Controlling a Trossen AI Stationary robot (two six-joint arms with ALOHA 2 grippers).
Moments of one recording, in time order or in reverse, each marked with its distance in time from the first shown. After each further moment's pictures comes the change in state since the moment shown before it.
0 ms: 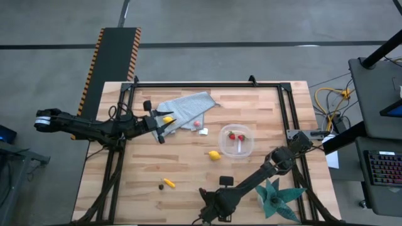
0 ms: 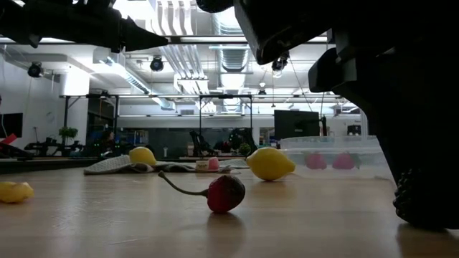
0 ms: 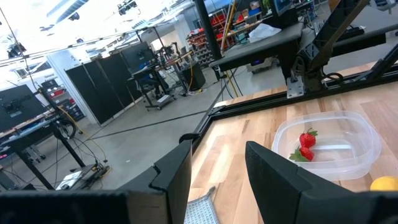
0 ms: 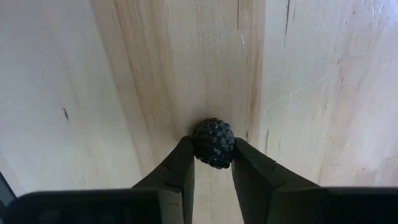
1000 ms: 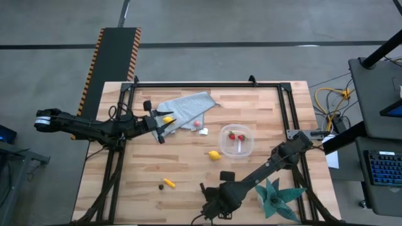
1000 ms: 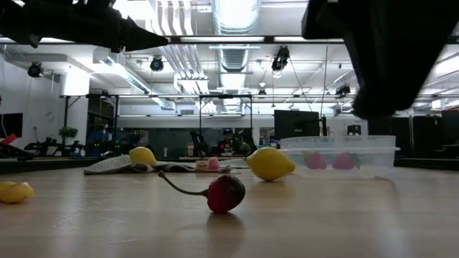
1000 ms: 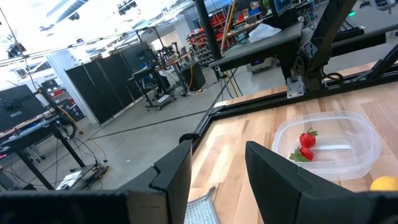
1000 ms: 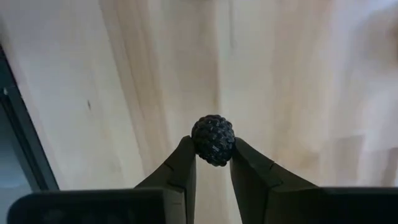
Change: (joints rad) left arm 0.000 0.000 0.000 0.000 0.000 0.000; right arm -0.011 -0.119 0.000 -0.039 0.069 0.004
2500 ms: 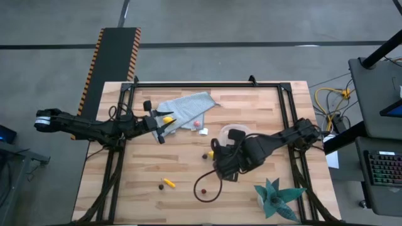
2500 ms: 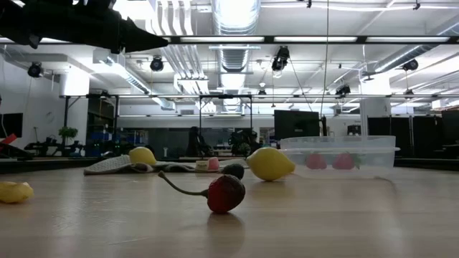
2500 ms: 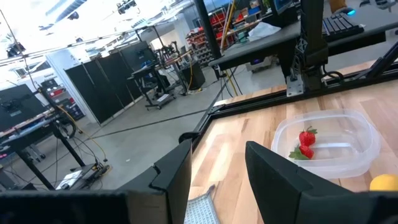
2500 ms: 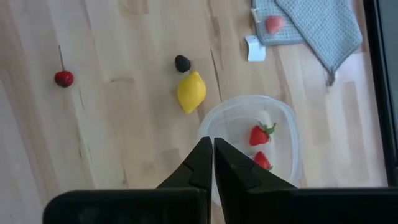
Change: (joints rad) left arm 0.000 0.000 -0.004 -0.001 0.000 0.000; right arm -0.174 -0.378 -0.002 -0.199 0.292 -0.150
